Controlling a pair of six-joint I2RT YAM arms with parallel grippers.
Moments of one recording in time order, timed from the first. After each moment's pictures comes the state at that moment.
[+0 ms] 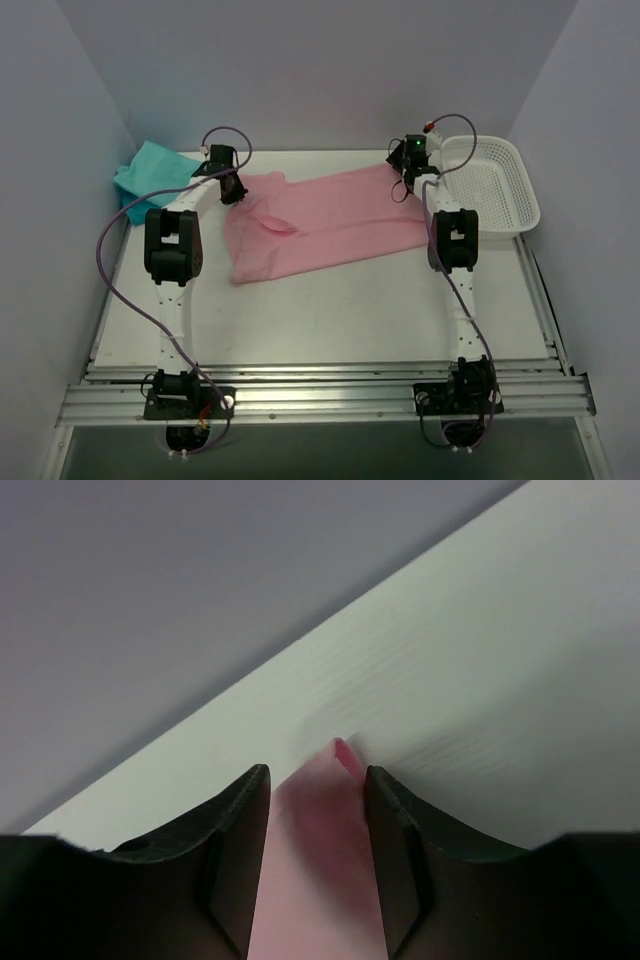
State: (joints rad) left arm -0.13 2.36 1.91 -0.42 -0.11 -0.53; right arm 0.09 2.75 2.36 -0.08 0.15 0.67
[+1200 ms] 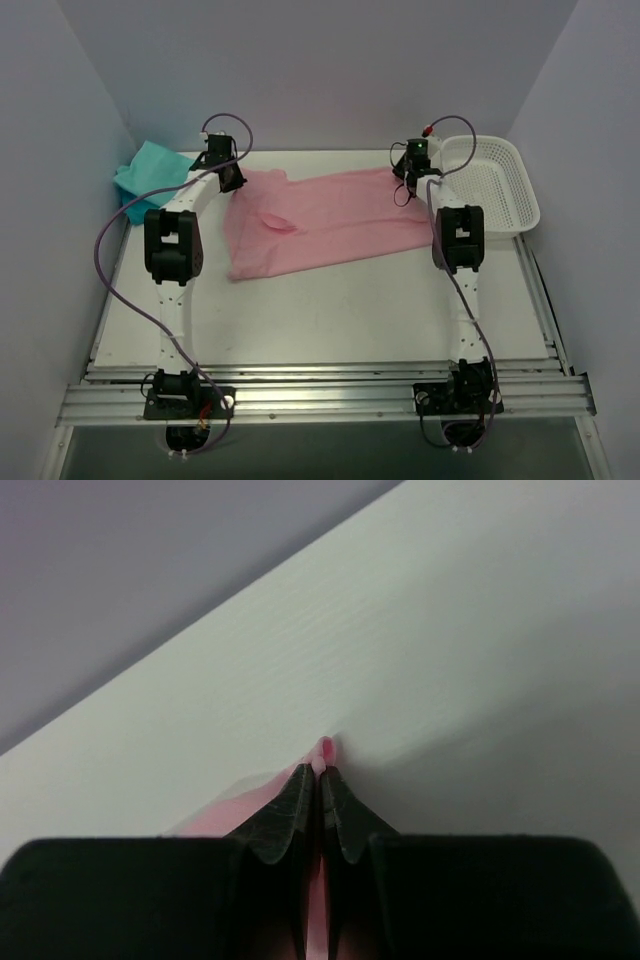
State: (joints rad) left arm -0.13 2.37 2.01 -0.42 -0.11 -0.46; right arm 0.09 2.66 2.21 -0.08 0.14 0.60
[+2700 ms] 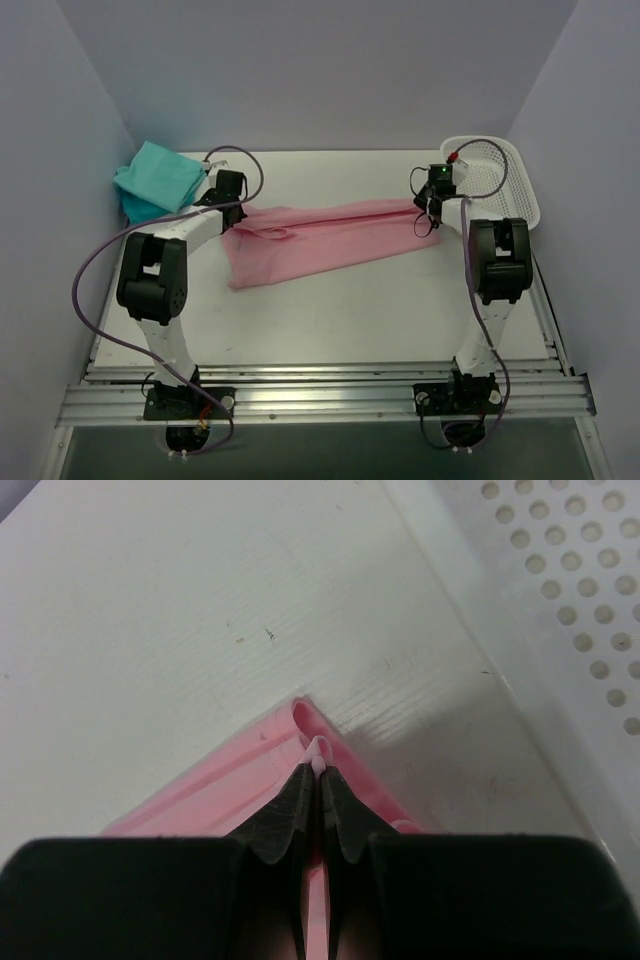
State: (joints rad) left arm -0.24 1.92 1.32 -0.20 -0.43 -0.44; right arm 0.04 2.03 1.32 0.02 0.20 0.59
